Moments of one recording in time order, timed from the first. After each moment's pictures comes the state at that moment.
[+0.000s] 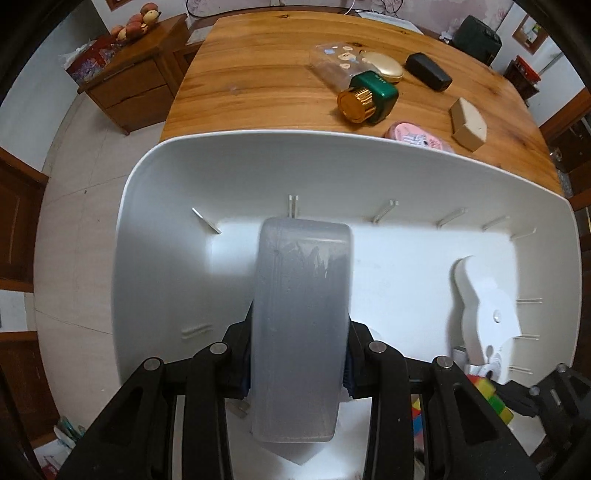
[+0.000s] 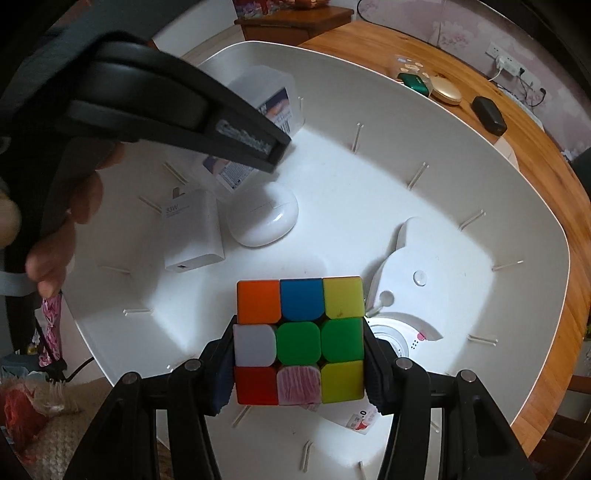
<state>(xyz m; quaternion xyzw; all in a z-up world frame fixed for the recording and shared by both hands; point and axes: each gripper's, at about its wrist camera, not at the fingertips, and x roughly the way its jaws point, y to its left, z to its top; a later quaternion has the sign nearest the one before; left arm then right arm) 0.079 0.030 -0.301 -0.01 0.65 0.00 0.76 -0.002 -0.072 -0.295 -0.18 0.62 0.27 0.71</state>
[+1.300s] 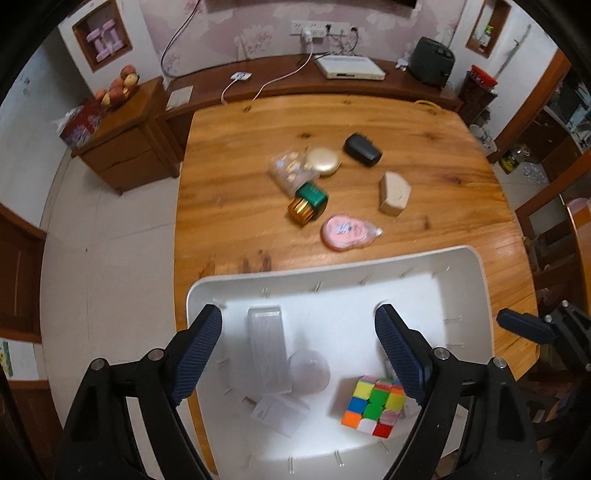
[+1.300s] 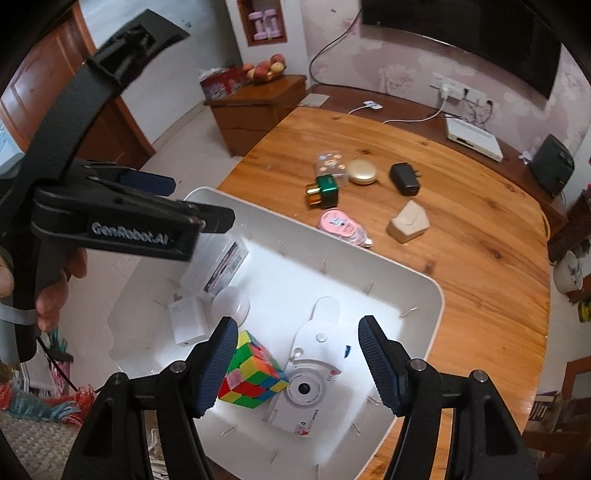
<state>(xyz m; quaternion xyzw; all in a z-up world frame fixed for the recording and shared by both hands) 0.101 0.003 -0.174 0.02 0.58 -0.06 0.81 0.027 -0.131 -0.186 -0.09 0.53 0.24 0.81</state>
